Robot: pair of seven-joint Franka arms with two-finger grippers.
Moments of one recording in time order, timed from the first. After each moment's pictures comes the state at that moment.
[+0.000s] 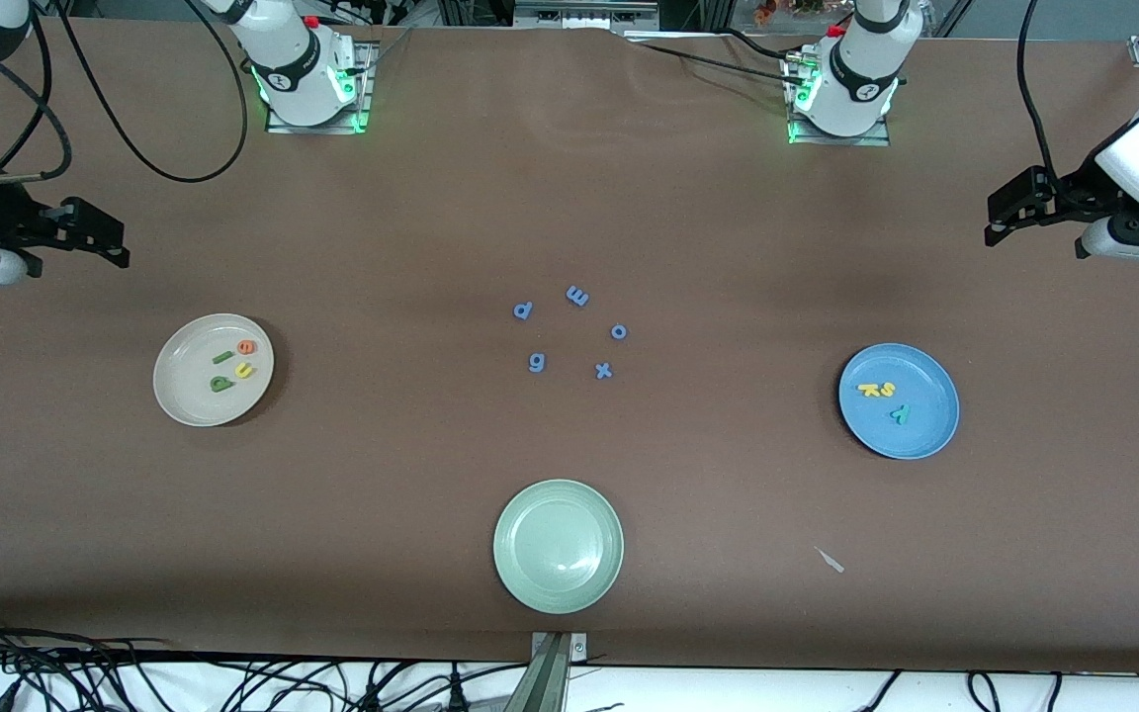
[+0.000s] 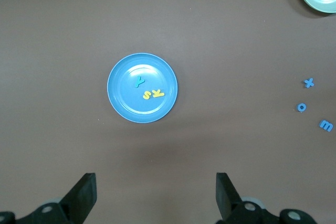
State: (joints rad) left arm -0.11 0.01 0.05 -1.57 -0.01 1.55 0.06; right arm -0.02 0.03 0.02 -1.63 -0.01 1.66 -0.13
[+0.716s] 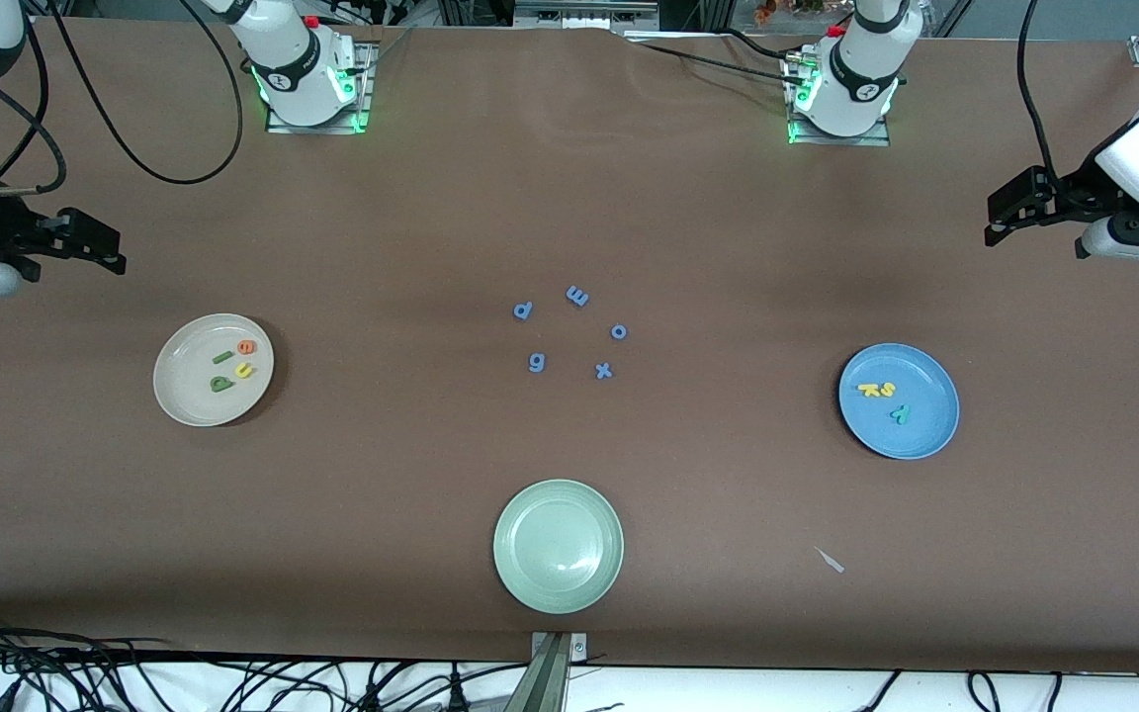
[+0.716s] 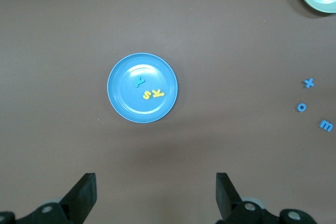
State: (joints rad) left arm -0.11 0.01 0.05 -1.57 -0.01 1.55 0.06; right arm -0.03 0.06 0.02 -1.63 -0.01 1.66 -0.12
